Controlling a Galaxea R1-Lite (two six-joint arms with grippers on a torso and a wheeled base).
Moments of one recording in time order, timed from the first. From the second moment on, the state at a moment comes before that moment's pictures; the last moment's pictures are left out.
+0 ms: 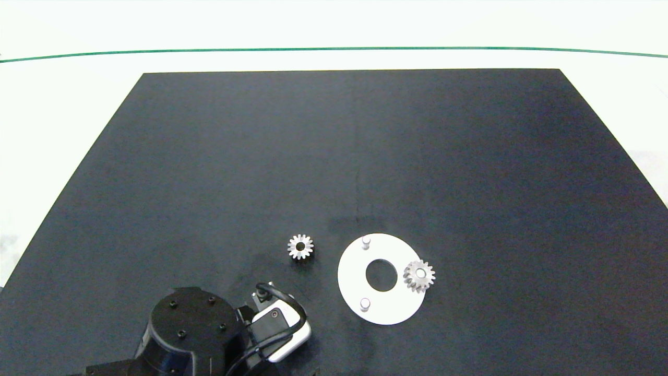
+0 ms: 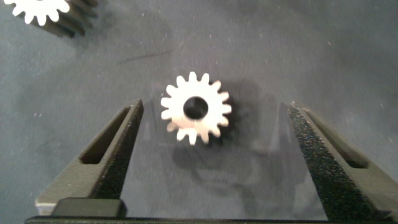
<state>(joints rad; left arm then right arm) -0.90 1.55 -0.39 -0.57 0.21 0.32 0.35 0.09 -0.59 0.73 -0.50 -0.24</state>
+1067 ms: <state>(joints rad) -0.90 1.58 -0.42 -0.58 0.21 0.33 0.35 0.07 -0.60 0.73 -0.50 -0.24</state>
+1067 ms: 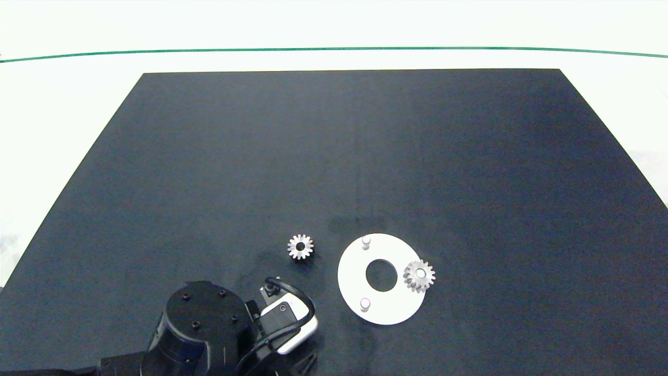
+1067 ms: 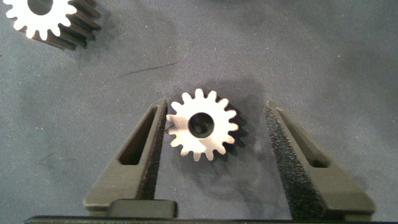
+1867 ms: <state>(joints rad) -0.89 1.62 -0.42 -0.58 0.21 0.33 0.35 0.06 -0.60 0.73 -0.50 -0.24</state>
